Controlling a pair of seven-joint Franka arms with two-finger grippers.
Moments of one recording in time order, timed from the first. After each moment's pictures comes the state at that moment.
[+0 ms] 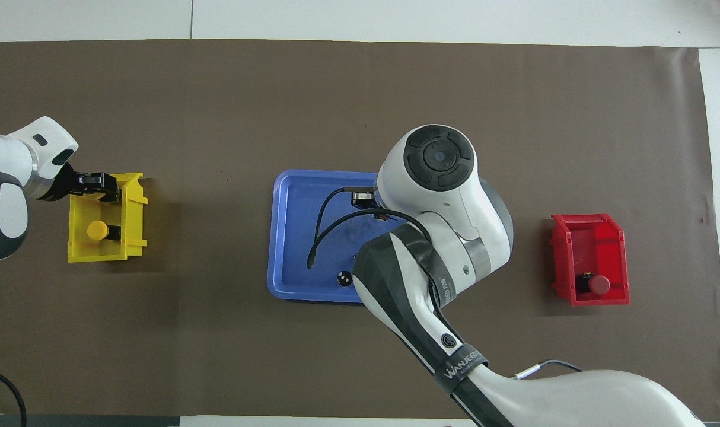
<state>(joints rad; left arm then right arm) 0.02 0.15 0.03 -2.06 0.00 2.25 0.10 0.57 0.30 -0.01 -1.76 0.09 2.09 0.59</state>
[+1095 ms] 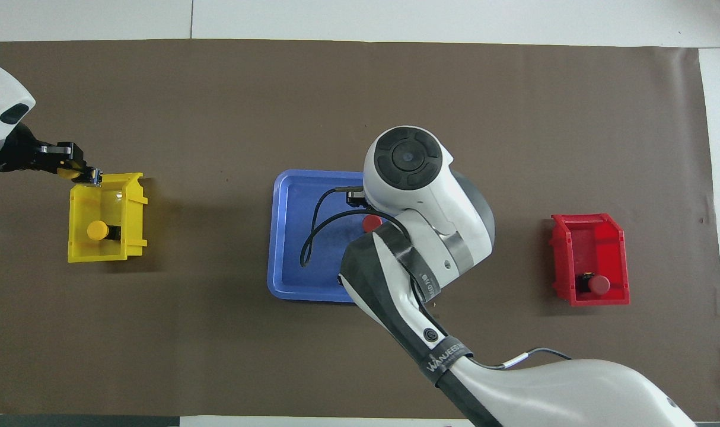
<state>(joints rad) -0.06 0.11 0.01 -1.74 0.02 1.88 0.00 0.55 0.30 -0.04 -1.69 0.01 1.99 0.55</state>
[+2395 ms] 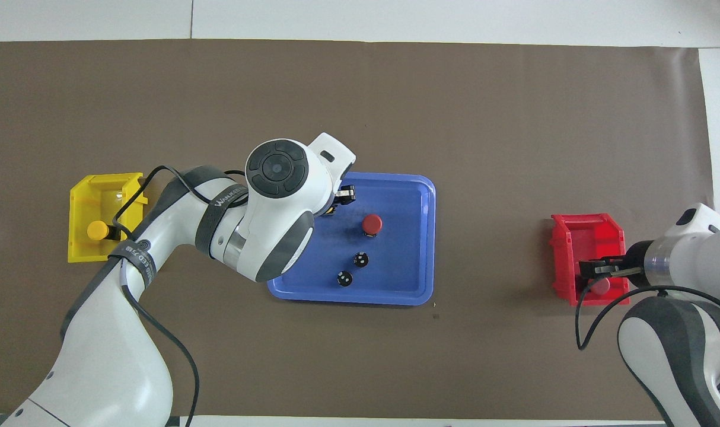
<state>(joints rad) -0.65 0.34 -0.01 -1.81 -0.04 2.23 -0.65 -0.05 -0.32 -0.04 -2.51 0.01 2.21 -0.20</state>
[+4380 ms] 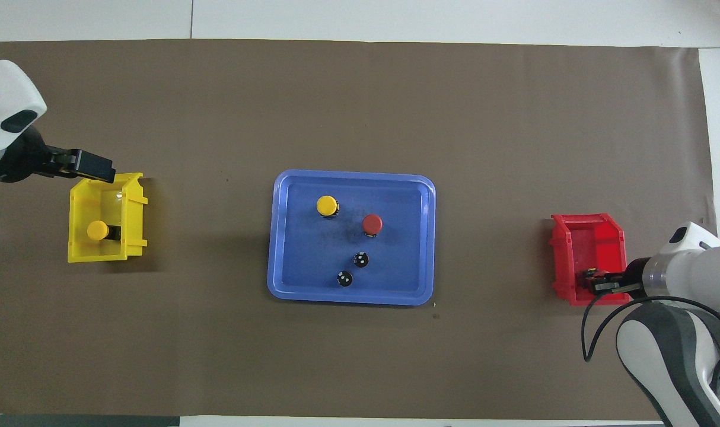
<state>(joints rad) -0.09 -0.01 0.04 -1.73 -0.04 1.73 0.17 -0.08 -0.31 -0.03 -2.51 0.01 2.16 -0.27</state>
